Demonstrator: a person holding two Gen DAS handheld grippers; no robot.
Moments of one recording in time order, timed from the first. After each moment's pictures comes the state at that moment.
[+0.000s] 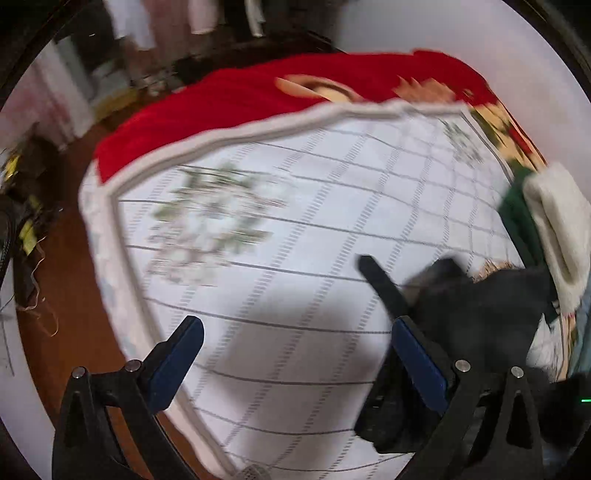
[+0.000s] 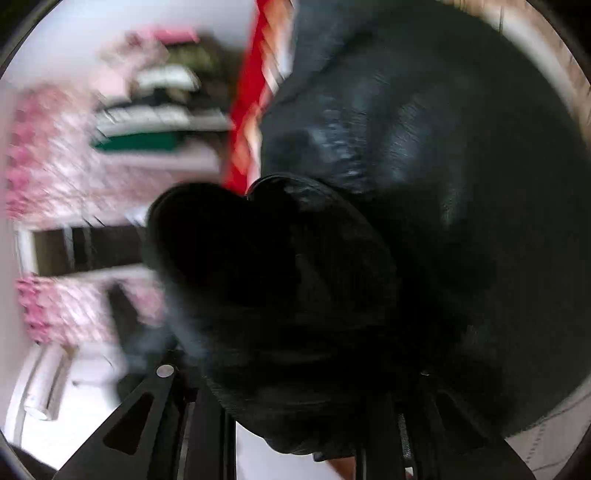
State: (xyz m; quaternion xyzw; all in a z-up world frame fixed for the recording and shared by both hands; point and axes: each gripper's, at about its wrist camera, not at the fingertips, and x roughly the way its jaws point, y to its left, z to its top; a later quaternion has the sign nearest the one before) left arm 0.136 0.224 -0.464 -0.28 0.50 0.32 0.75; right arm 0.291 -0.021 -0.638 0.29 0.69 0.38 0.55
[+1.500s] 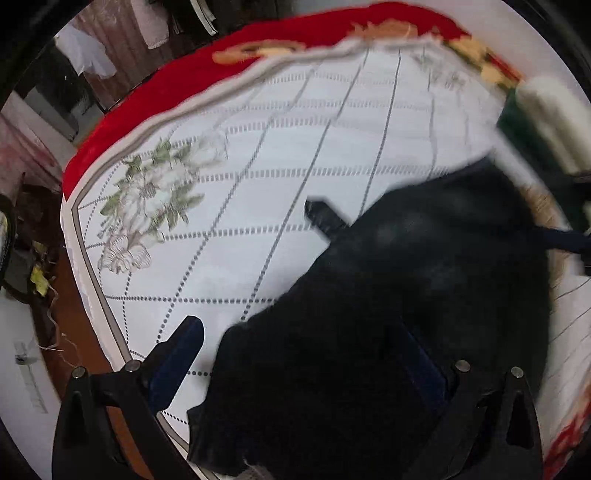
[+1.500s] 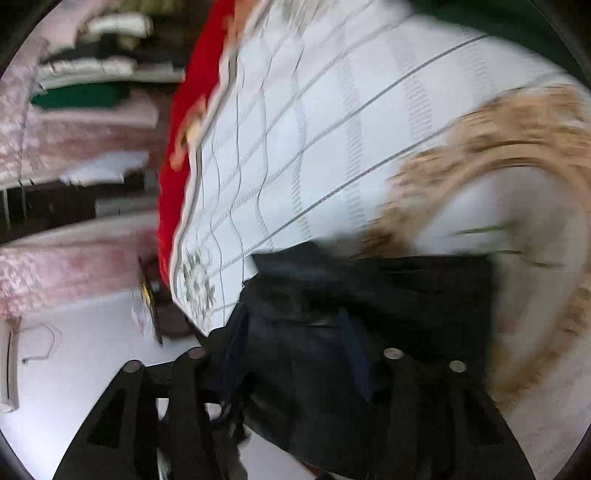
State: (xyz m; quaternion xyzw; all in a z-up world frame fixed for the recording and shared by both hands) left arm 0.191 0.156 -0.547 -0.17 0.58 0.29 0.75; right arm 0.424 0.007 -0.617 0.15 0.73 0.35 0.56
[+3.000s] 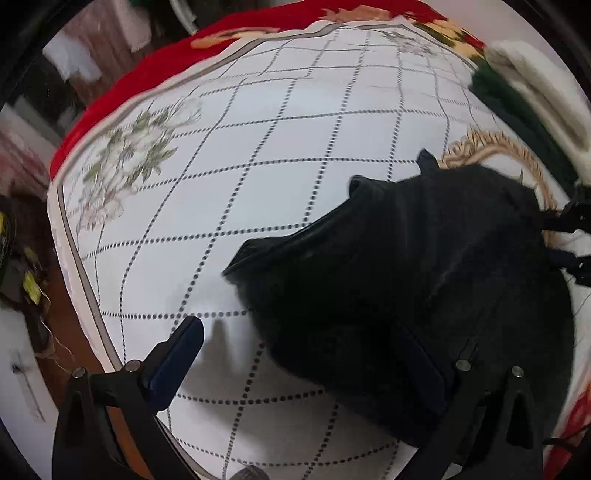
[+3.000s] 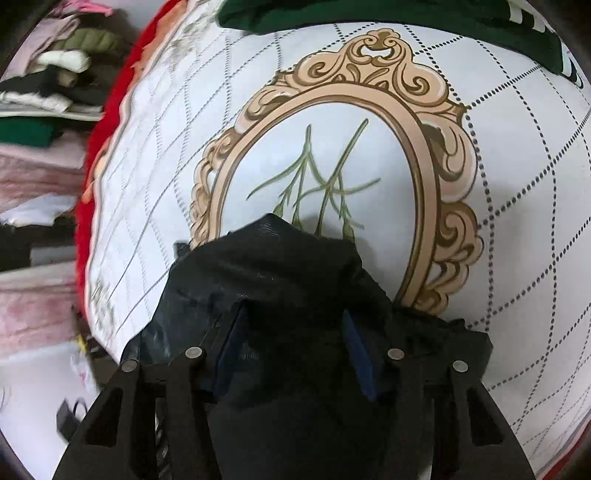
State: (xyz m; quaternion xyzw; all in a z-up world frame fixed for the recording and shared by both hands) left arm 0.158 0.129 -0.558 -0.19 0.57 0.26 0.76; right arm 0.394 -0.093 -0.651 0.09 0.72 0.21 0.65
